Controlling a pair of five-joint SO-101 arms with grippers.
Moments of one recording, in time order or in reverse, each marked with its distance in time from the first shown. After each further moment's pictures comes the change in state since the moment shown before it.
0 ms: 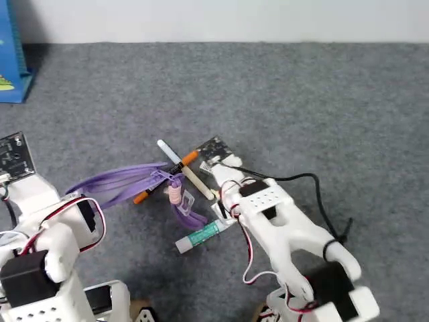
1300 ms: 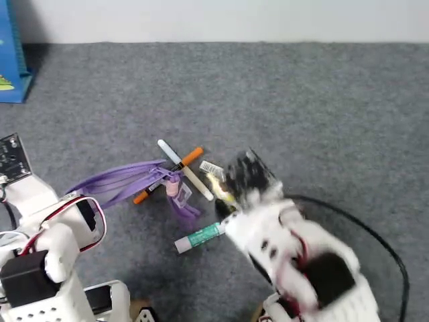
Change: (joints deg) left arm 0.0 0.0 0.0 0.4 3.0; right arm -11.4 -64.3 -6.5 31.9 -0.4
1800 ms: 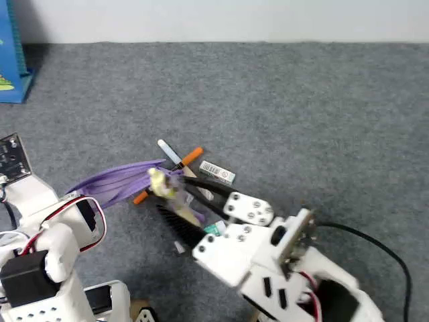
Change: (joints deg) left arm -0.1 0.0 0.0 0.0 0.0; right arm -18.8 -7.0 6.9 -41.0 -8.4
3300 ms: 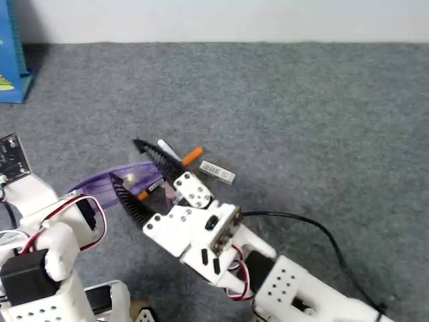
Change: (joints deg) left arm 0.1 0.4 -0.1 0.0 1.1; right arm 0.5 22.7 17.3 -48.1 3.3
